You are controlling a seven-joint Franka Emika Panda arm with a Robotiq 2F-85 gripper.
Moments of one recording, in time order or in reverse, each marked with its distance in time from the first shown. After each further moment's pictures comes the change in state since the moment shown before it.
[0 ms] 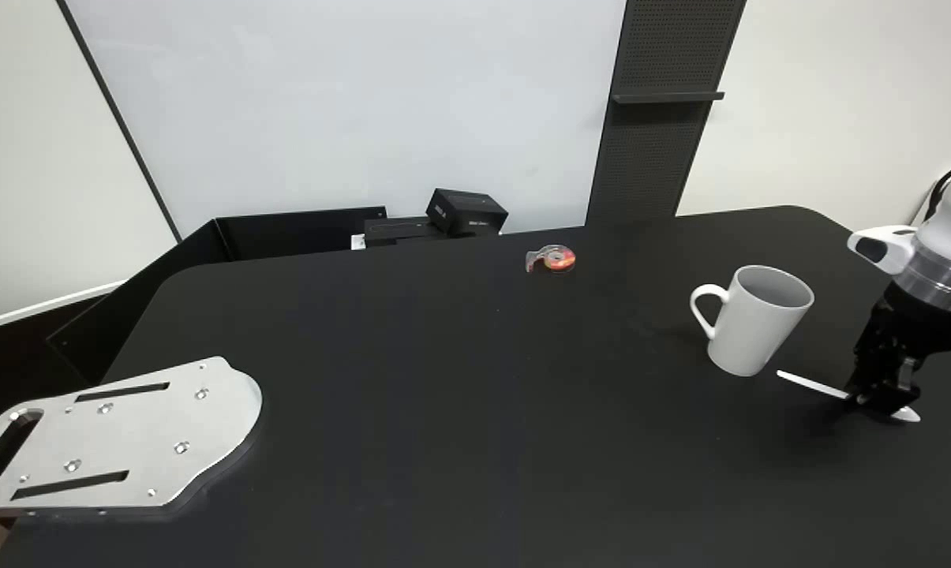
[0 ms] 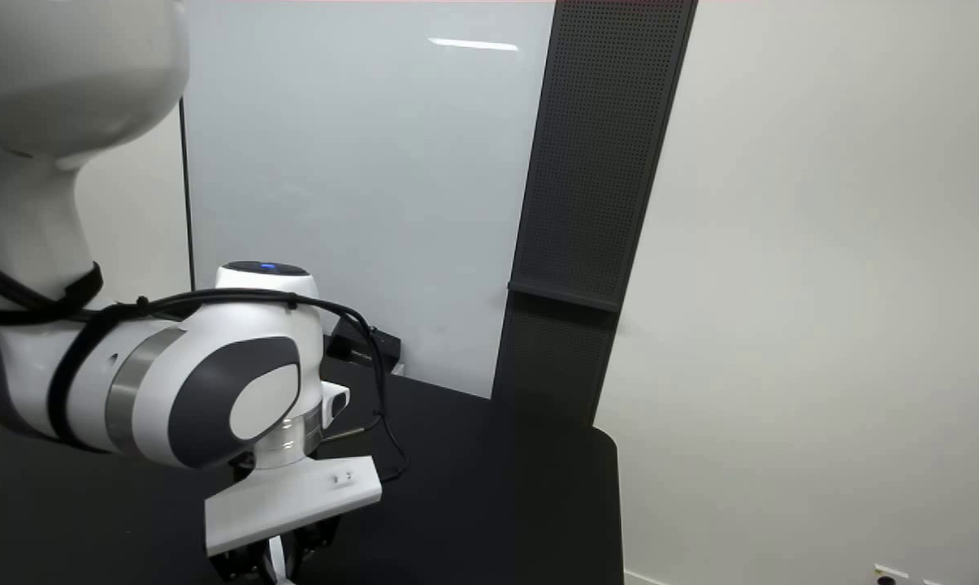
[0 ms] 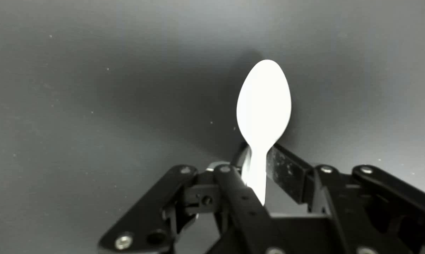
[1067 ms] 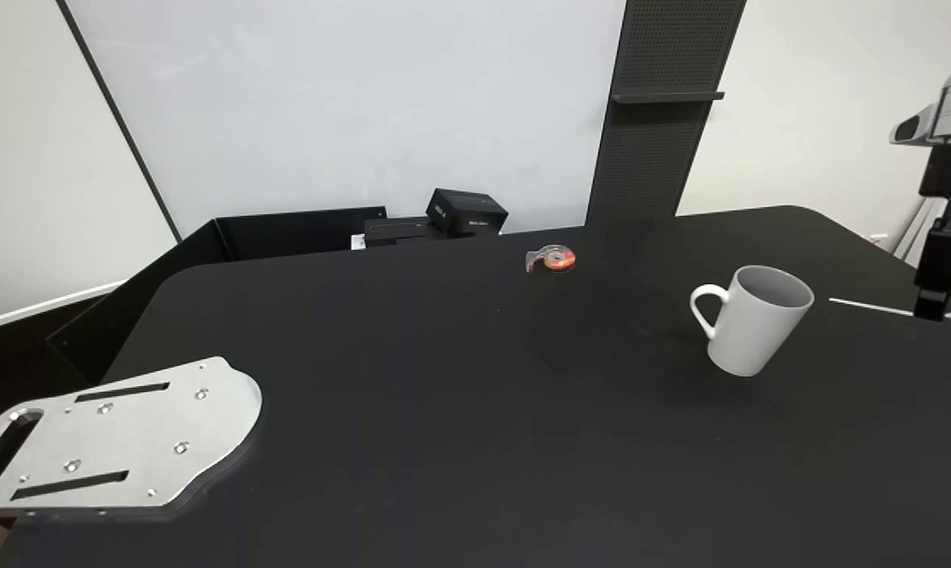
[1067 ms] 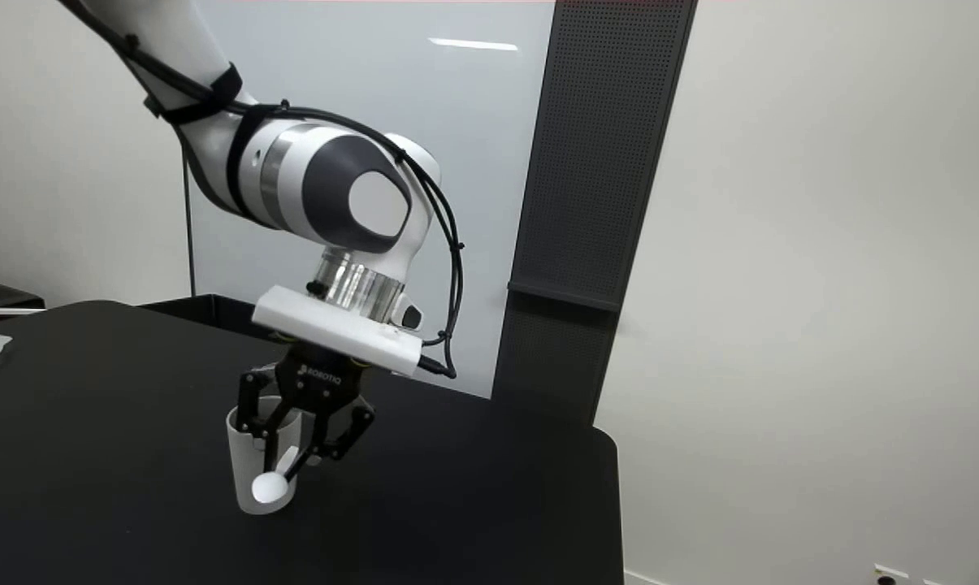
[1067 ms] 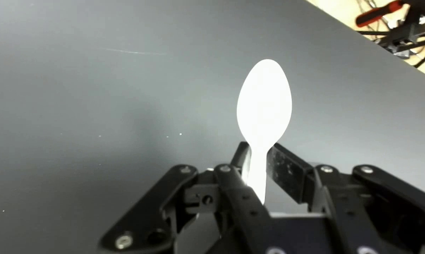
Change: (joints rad) arm 0.001 -0.135 -0.026 0.363 0.336 -0.914 0.110
